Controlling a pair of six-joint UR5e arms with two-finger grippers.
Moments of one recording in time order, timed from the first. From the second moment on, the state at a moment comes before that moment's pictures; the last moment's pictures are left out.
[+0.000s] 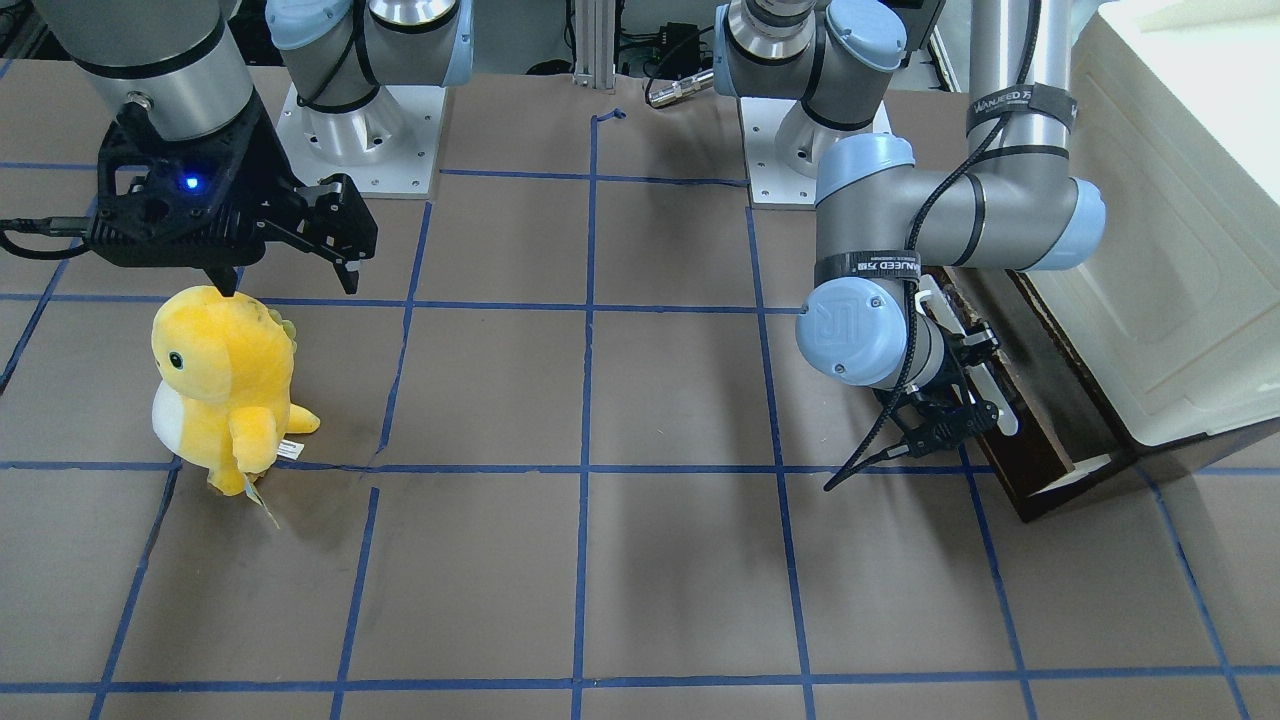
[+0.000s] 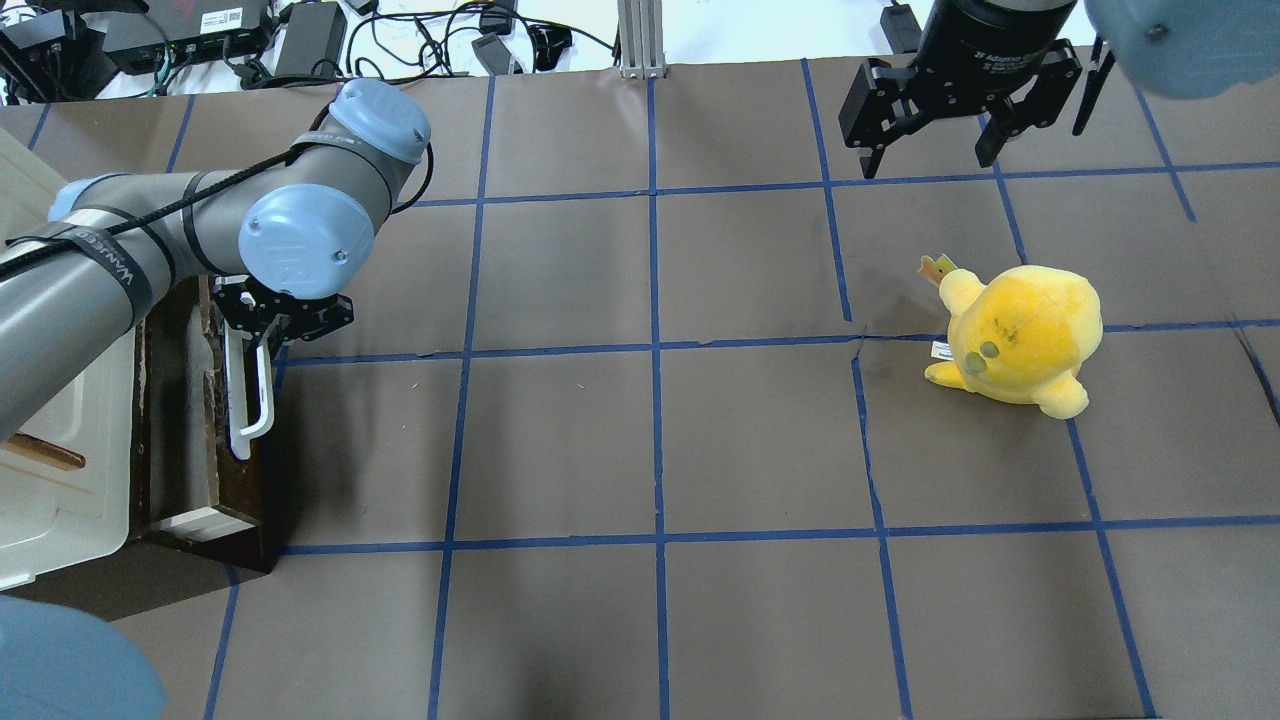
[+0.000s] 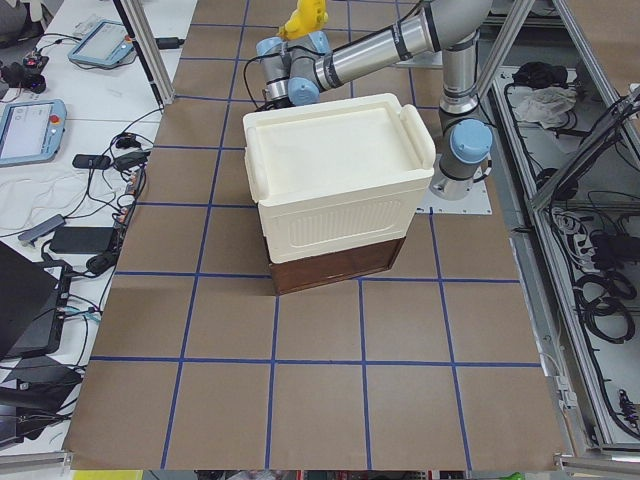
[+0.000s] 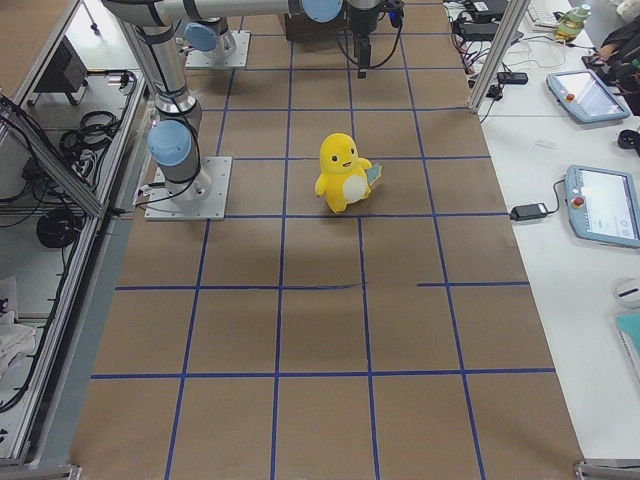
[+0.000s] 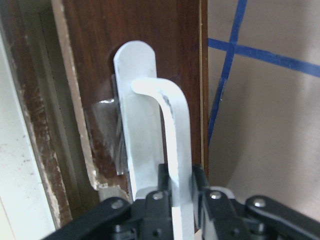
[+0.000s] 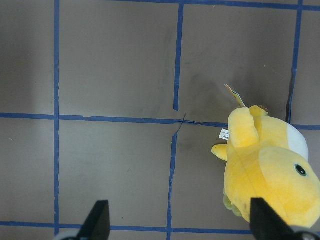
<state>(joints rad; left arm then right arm) -1.61 -1.91 -1.73 -1.48 2.28 -0.45 1.60 -1.48 1.44 -1.57 -1.58 -0.02</state>
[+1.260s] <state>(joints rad) -1.67 -1.93 -1.69 -1.51 2.24 -0.52 1.60 -1.48 1.44 -1.57 -1.58 -0.02</state>
